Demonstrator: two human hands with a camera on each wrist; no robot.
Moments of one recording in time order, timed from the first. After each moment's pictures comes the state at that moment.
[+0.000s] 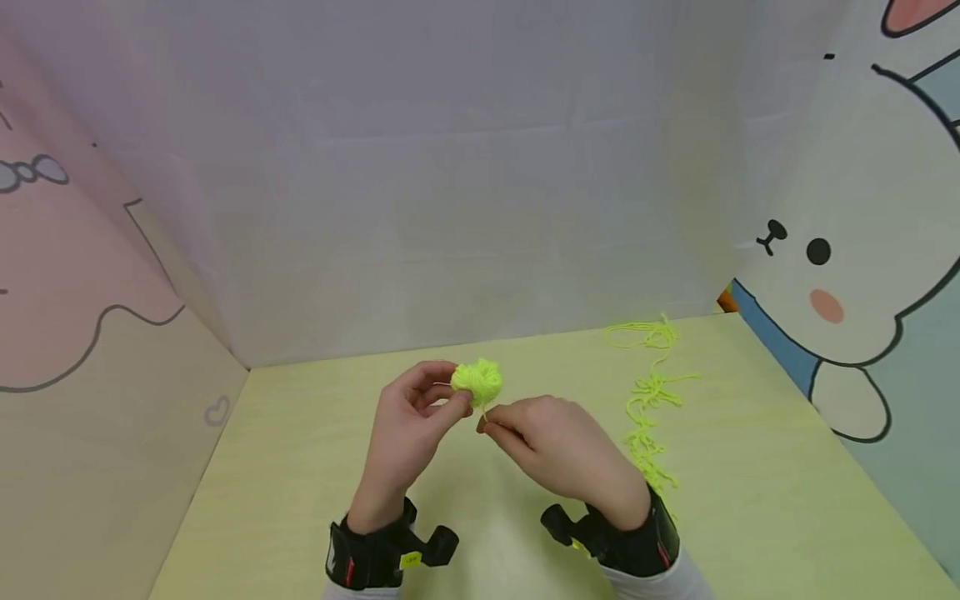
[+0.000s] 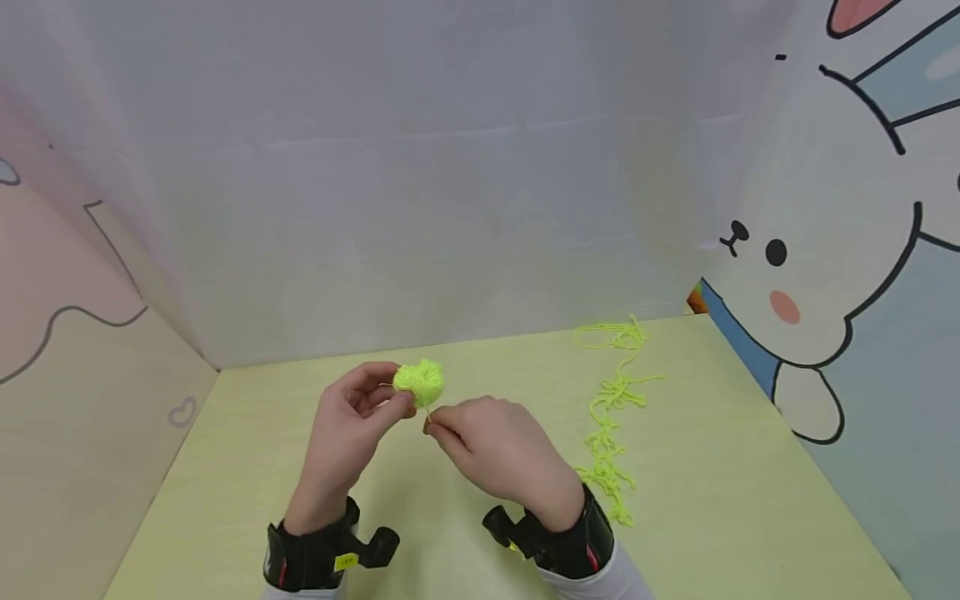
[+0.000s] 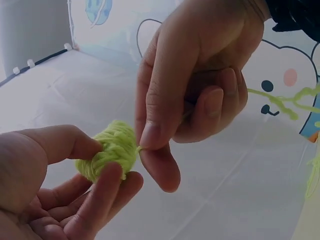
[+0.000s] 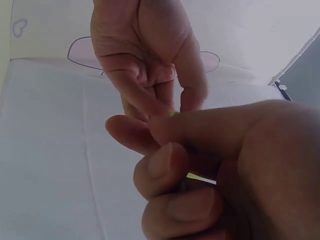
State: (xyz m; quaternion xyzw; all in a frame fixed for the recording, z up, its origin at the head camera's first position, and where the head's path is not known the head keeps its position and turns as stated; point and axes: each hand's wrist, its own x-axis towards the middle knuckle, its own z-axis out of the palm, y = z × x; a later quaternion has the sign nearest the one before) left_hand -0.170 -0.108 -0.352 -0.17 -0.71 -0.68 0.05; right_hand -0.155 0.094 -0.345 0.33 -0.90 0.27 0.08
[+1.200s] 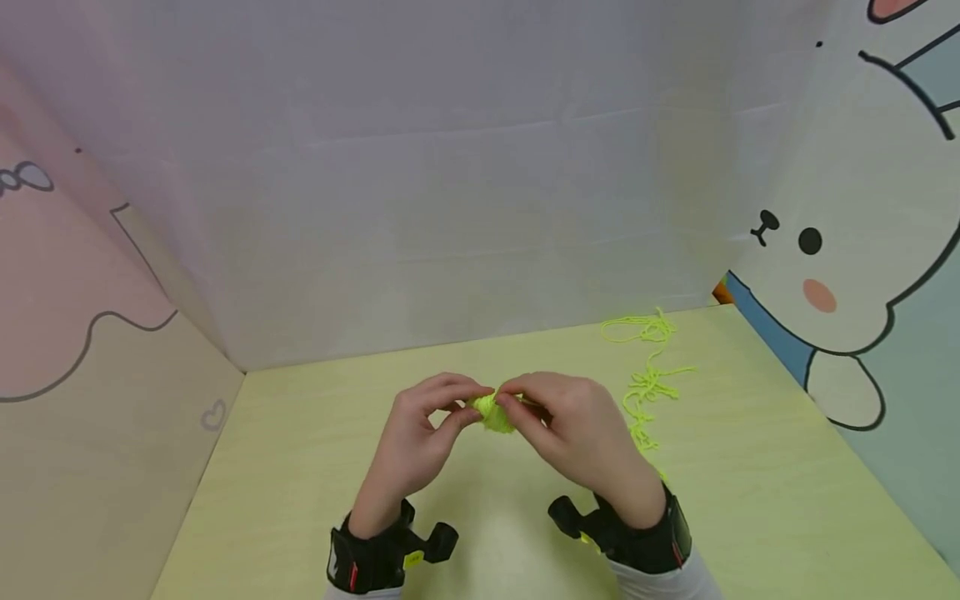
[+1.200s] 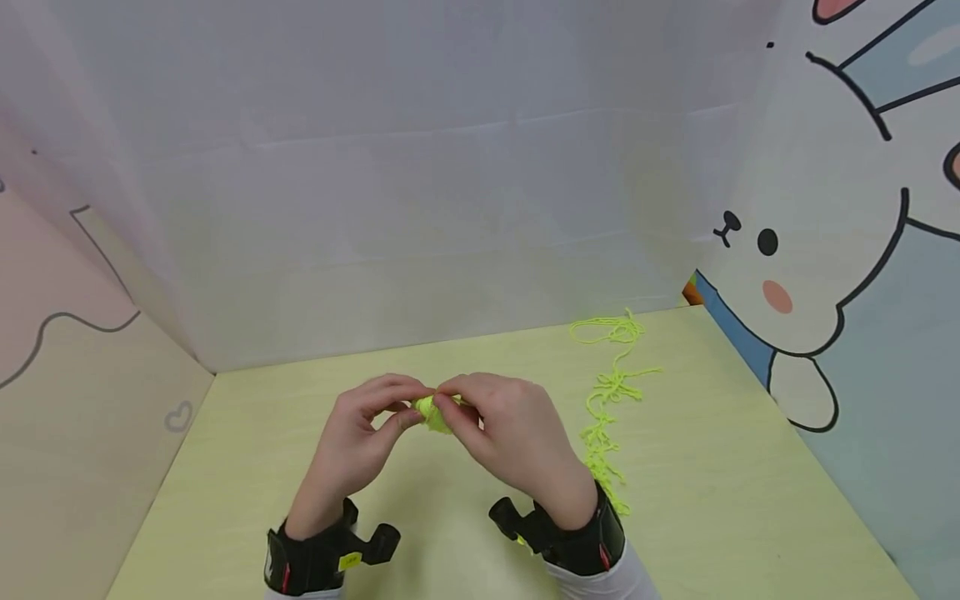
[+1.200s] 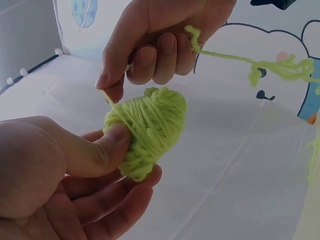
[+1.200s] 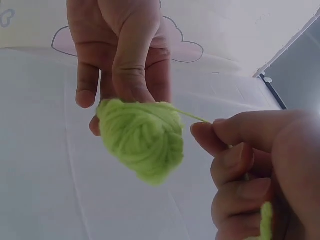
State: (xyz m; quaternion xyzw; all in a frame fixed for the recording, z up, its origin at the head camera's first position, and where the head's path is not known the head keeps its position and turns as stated) left_hand -0.171 -0.103 -0.351 -0.32 -0.80 -0.50 0.10; right_hand -0.152 0.116 -0.335 0.33 -0.83 0.36 0.28
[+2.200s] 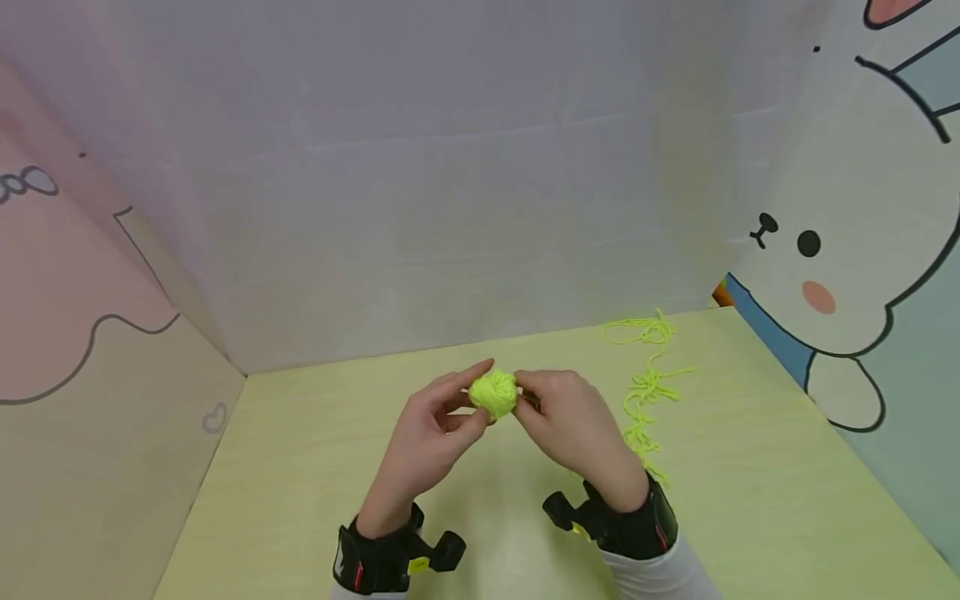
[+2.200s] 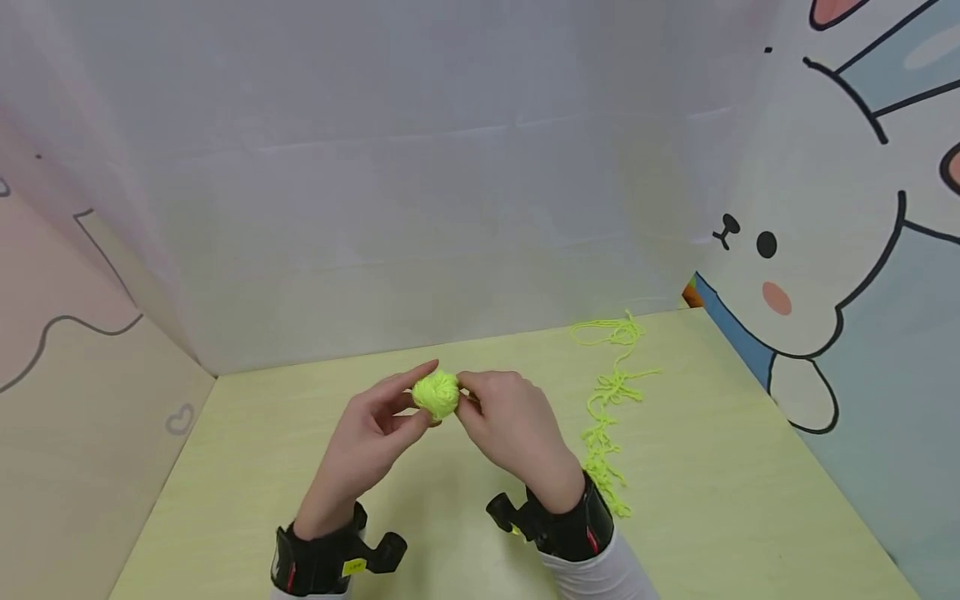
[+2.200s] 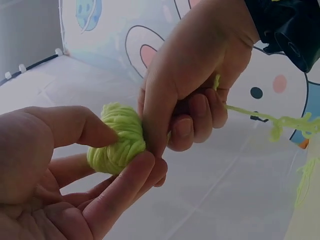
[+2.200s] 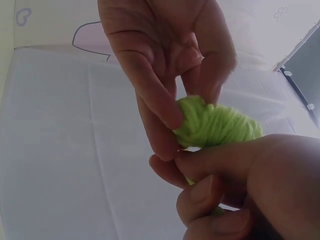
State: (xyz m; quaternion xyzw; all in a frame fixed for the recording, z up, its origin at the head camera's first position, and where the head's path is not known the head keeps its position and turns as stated) left_hand -0.170 -0.093 -0.356 -0.27 -0.73 -0.63 -0.01; right_hand -0.167 0.107 -0.347 0.21 -0.91 0.31 0.16
